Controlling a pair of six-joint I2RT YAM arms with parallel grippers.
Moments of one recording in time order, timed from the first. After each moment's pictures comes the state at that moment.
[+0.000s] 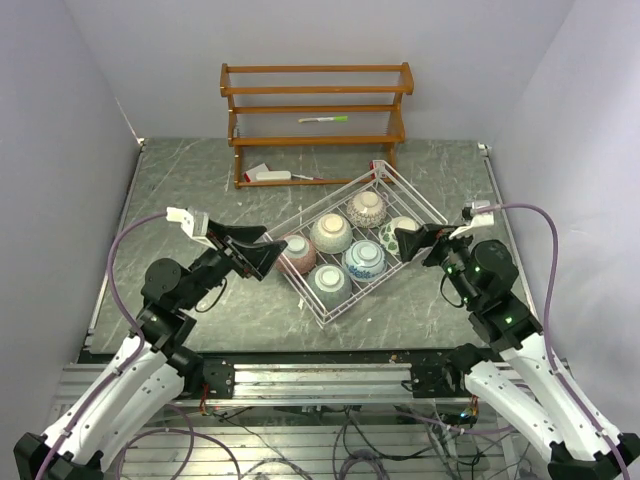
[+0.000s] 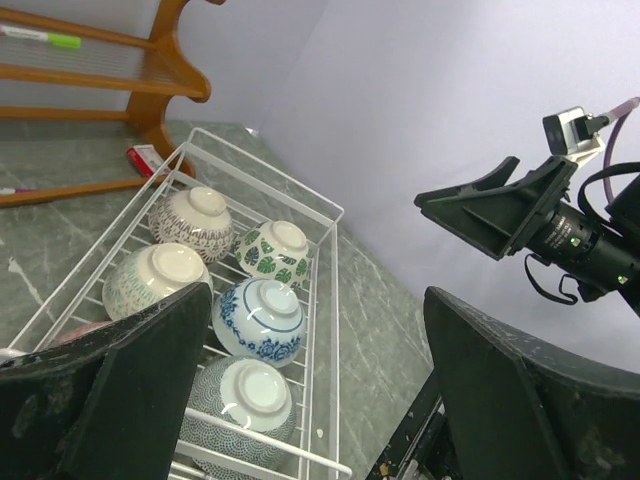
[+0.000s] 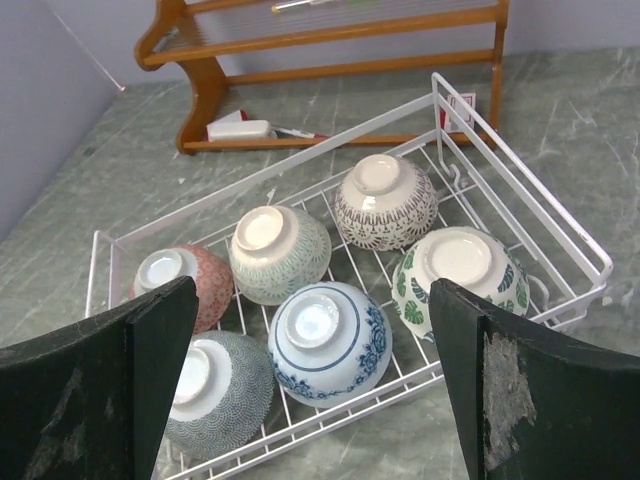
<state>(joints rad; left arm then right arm) -0.50 0.56 0.47 0.32 0.27 -0.61 0.50 0.57 0.66 -0.17 0.16 0.29</state>
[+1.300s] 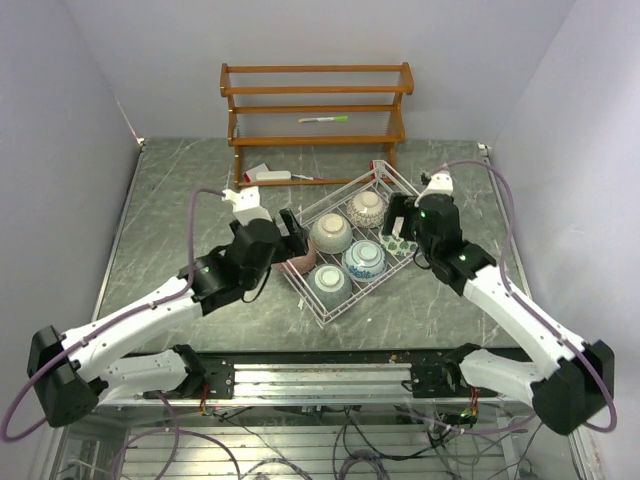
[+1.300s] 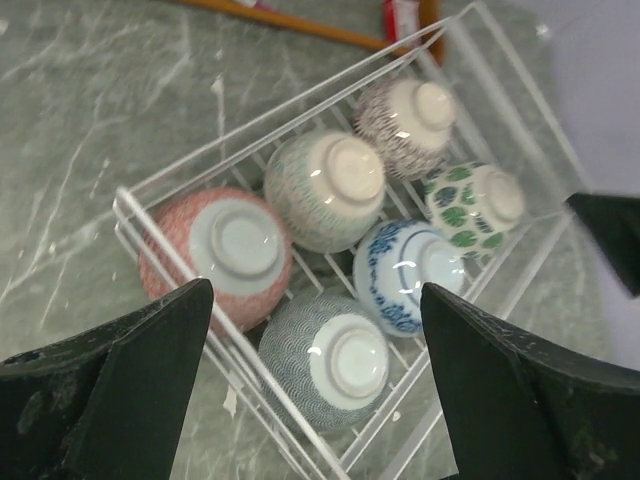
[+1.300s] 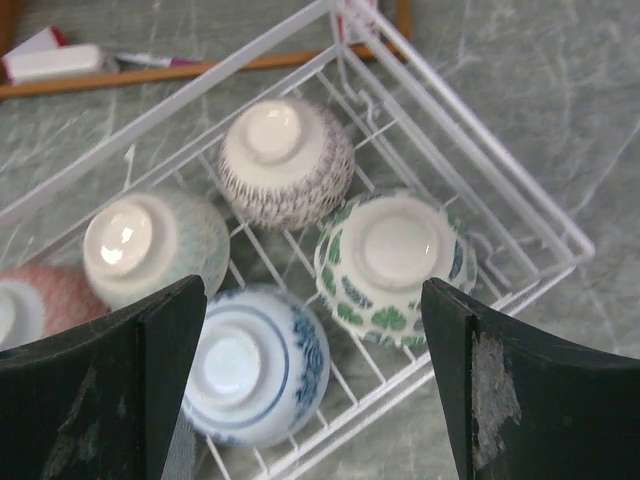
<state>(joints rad) -0.86 1.02 0.88 -0.24 -0.49 -0.73 0.50 1.03 0.81 -0.21 0.33 0.32</state>
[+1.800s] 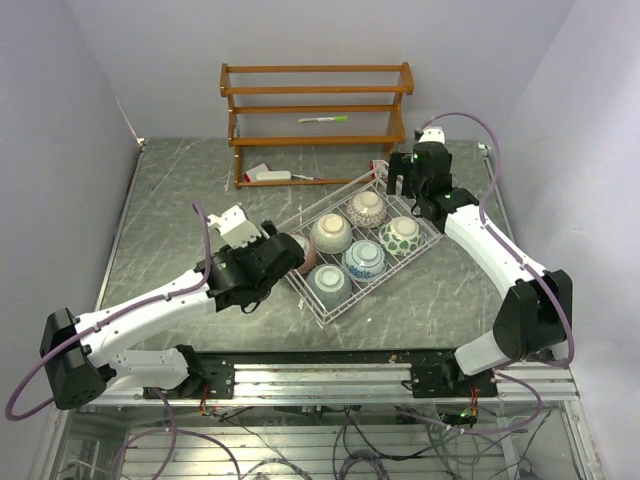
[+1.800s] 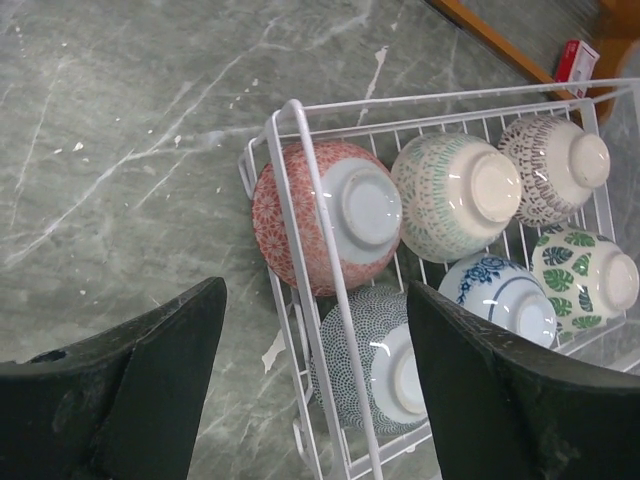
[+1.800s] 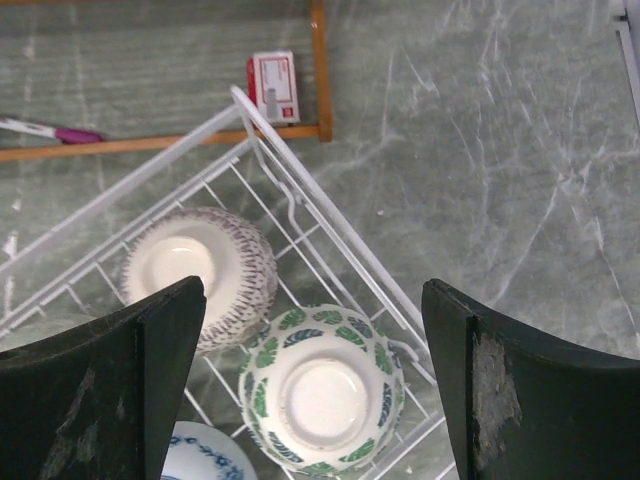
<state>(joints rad) -1.00 1.15 0.98 -0.73 -0.84 -1.31 0.35 1.49 1.23 -0.24 0.36 0.15</state>
